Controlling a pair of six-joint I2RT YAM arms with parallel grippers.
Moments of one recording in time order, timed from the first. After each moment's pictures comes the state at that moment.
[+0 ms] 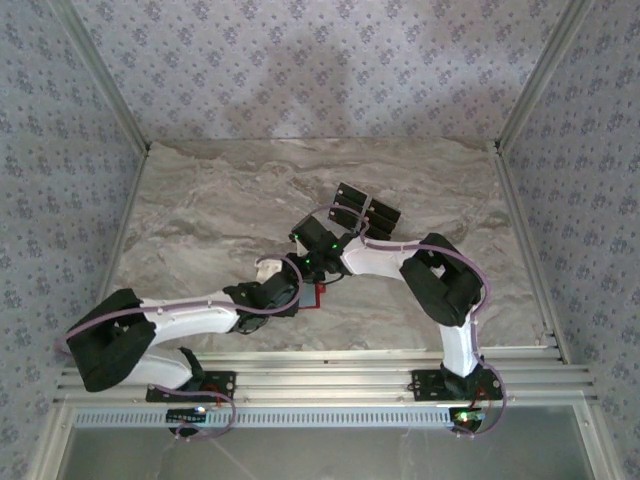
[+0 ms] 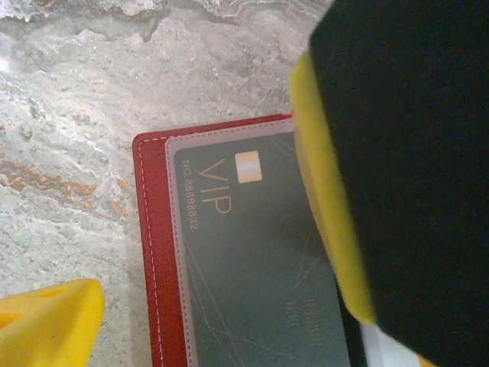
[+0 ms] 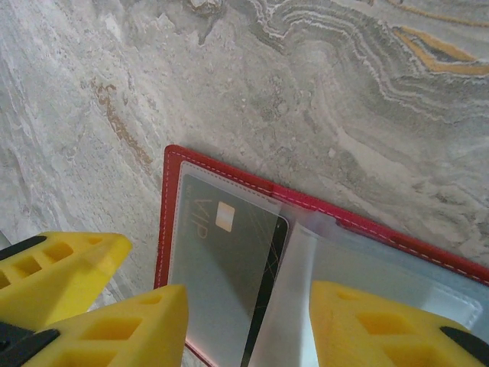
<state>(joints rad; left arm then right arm) -0.97 1.36 0.54 -0.29 -0.48 -0.74 0.86 1.95 1.22 -0.22 -0.36 0.76</state>
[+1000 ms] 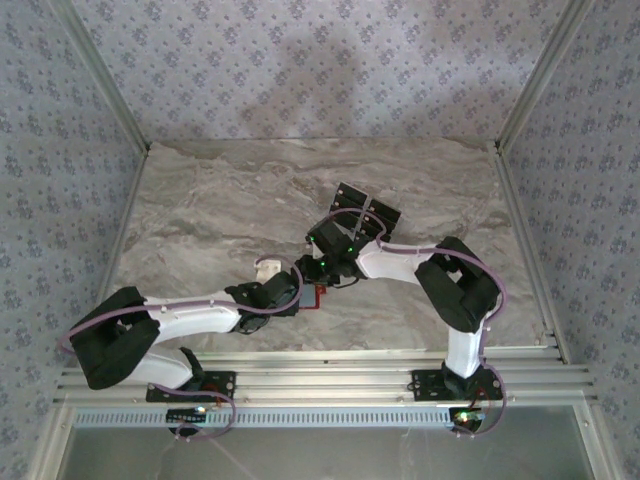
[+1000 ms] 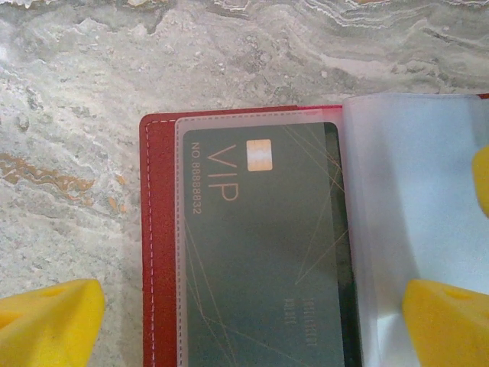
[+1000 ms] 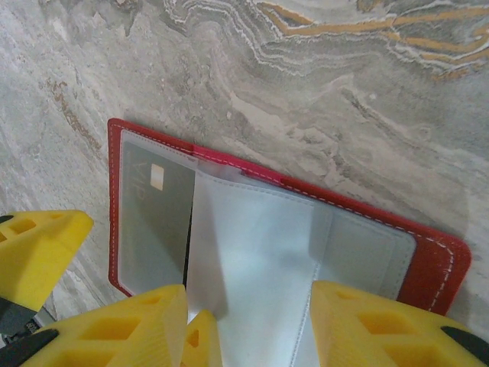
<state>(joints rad) -0.97 1.37 0.54 -0.27 -0.49 -0.77 0.82 1.85 1.08 -0.20 -0.34 0.77</state>
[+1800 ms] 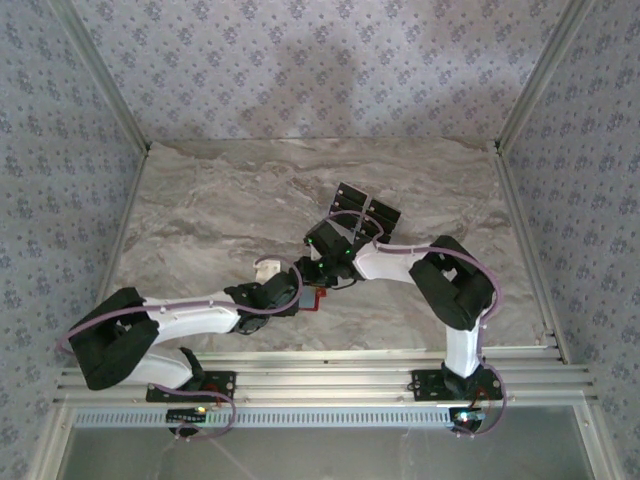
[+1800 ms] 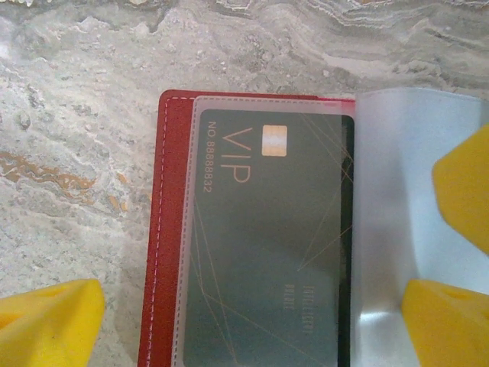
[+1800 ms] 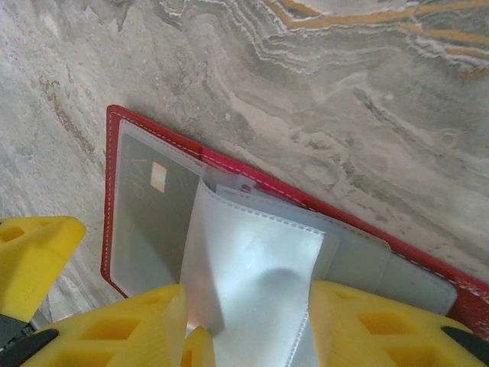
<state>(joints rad) -0.97 1.36 0.53 -0.27 -0.49 -0.77 0.83 1.88 1.08 -0.16 -0.34 0.78</state>
